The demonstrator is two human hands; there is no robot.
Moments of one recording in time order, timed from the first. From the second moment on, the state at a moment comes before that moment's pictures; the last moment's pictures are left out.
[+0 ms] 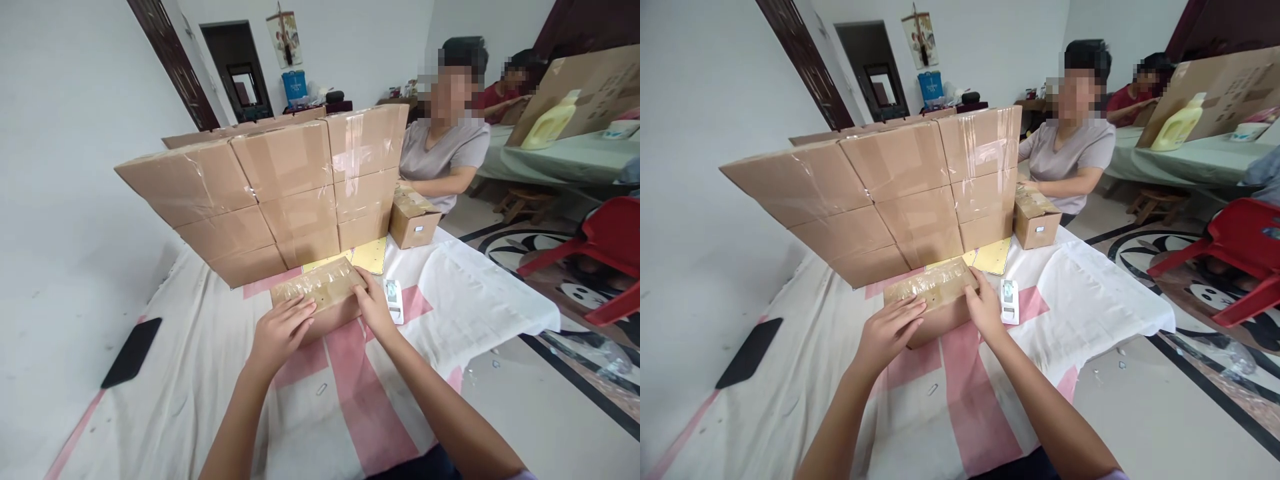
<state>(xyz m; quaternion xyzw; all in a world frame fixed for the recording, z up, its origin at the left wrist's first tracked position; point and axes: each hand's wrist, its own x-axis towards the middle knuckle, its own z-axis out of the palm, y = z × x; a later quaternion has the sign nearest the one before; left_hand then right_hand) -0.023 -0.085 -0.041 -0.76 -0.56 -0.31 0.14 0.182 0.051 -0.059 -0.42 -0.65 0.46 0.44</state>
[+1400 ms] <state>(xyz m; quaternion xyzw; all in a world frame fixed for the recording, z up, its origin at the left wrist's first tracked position) 0.018 -0.040 -0.026 -0.76 -0.48 -0.35 0.27 0.283 0.091 -0.103 -0.53 -0.43 0.49 0.55</state>
